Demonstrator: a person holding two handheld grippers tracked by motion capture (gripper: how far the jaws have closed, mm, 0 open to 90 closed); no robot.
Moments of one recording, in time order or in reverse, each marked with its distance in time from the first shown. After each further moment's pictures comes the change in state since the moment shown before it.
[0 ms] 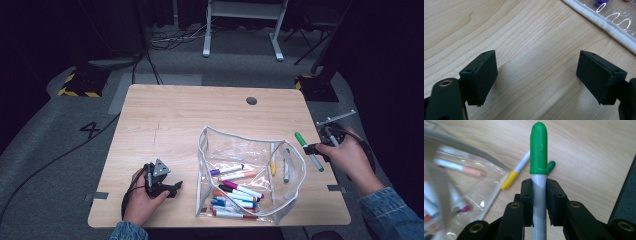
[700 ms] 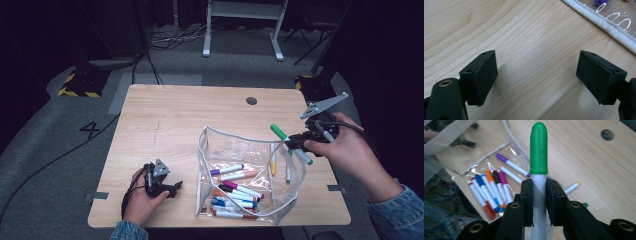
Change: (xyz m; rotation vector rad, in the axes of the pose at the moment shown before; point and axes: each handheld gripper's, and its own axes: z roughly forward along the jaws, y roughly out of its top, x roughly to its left) left arm 0.000 0.000 0.000 0.001 -0.005 -0.006; right arm 0.105 0.044 -0.075 -0.077 0.117 -0.348
